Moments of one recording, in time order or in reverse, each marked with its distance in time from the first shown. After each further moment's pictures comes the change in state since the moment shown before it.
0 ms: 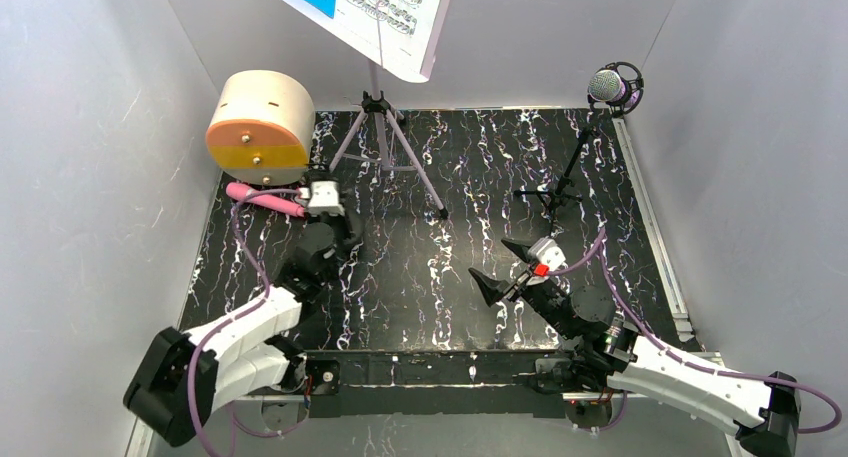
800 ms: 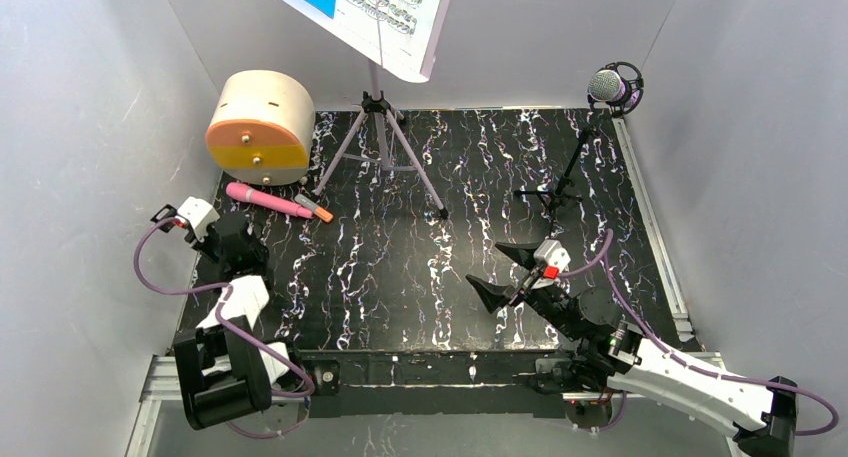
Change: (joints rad) left arm 0.851 0.048 -0.005 -0.086 -0.287 -0.142; right arm 0.000 -0.051 0.000 -0.003 -0.105 0.070
